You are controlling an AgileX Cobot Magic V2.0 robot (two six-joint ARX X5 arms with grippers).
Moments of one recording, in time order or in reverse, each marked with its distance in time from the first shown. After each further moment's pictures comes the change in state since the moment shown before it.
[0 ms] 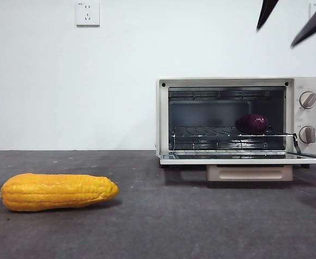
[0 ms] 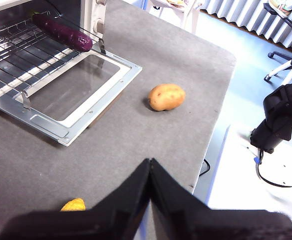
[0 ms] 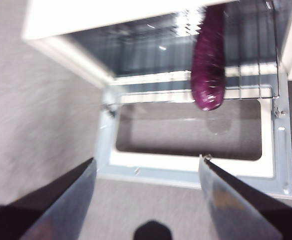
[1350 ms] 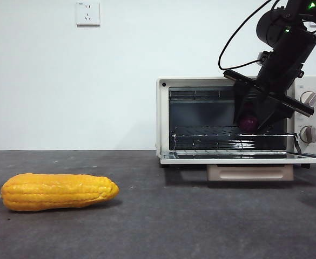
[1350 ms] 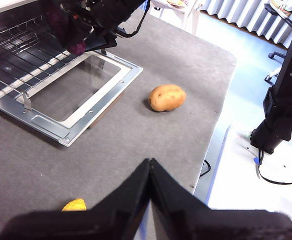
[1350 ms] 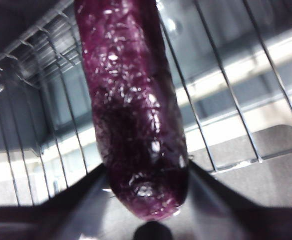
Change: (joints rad) left arm 0.001 -0.005 0.000 0.000 0.000 0.000; right arm -0.002 0.531 -0.003 0.423 0.086 0.397
